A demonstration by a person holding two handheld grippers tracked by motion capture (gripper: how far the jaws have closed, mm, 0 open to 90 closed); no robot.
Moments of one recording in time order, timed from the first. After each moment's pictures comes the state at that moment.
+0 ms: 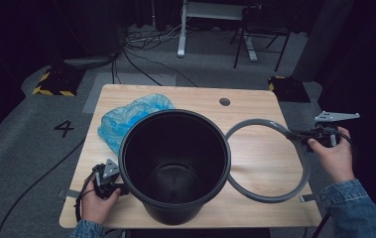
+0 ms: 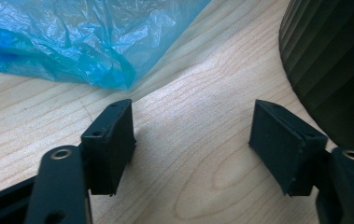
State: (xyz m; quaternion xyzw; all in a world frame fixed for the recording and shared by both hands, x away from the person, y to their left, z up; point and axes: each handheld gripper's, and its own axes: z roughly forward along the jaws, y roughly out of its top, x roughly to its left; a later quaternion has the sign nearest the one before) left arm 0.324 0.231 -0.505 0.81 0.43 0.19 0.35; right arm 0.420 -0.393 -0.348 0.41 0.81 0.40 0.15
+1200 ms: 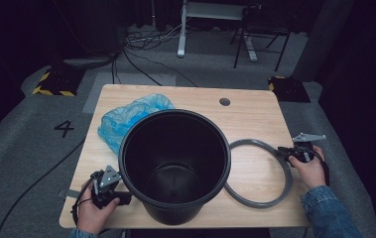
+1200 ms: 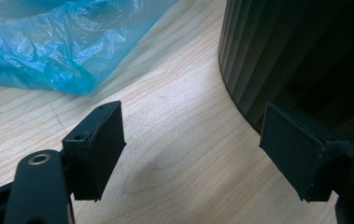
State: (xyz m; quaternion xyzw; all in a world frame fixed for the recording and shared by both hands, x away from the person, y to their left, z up) left arm 0.296 0.225 -0.487 0.81 0.40 0.17 0.38; right arm 0.443 -0.407 -0.474 0.45 0.81 0.34 0.16
